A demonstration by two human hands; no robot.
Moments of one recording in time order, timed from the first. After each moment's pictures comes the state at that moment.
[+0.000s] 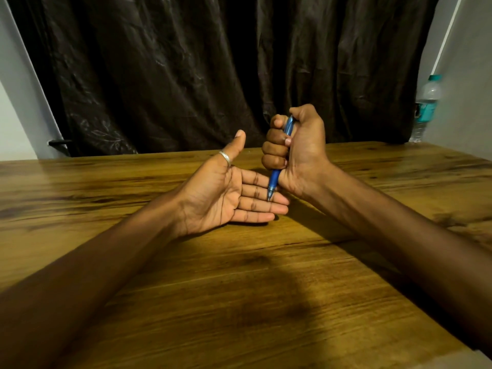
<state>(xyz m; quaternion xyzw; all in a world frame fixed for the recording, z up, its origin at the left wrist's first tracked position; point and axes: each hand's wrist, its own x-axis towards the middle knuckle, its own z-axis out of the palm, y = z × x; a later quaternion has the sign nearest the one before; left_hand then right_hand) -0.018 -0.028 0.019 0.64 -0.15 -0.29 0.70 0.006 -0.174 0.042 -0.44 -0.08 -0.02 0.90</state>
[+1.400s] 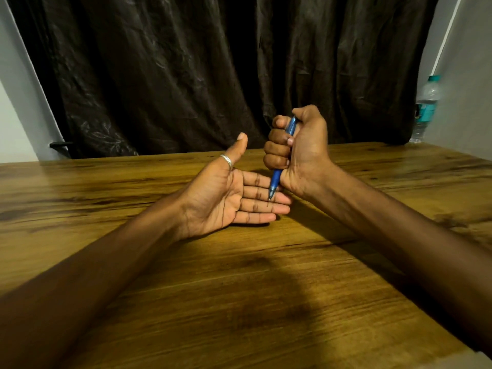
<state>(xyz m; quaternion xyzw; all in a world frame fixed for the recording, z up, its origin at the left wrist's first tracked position) -0.020 -0.030 0.018 0.64 -0.15 -0.29 0.69 0.006 -0.176 0.042 -0.43 -0.08 -0.02 0.90</state>
